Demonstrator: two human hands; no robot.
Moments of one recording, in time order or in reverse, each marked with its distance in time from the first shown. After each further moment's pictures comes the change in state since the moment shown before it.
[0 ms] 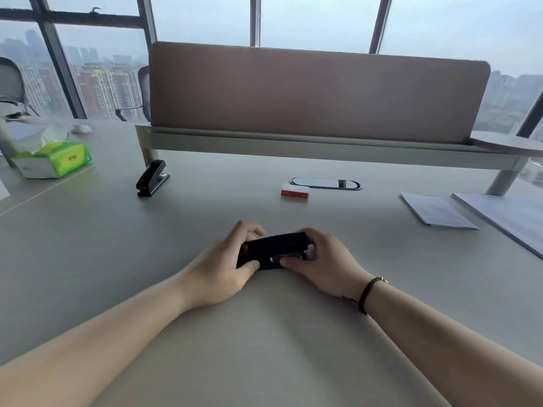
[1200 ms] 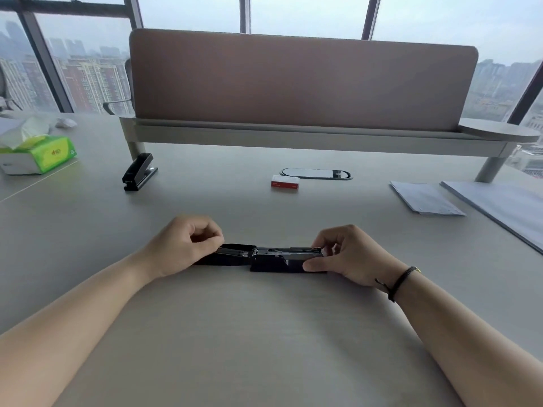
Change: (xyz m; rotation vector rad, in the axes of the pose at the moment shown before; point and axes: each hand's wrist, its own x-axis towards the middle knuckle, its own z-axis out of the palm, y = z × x) left_hand 0.002 -0.026 -0.034 -0.142 0.021 -0.142; right_hand -0.018 0.033 -0.041 0.139 -0.115 -0.006
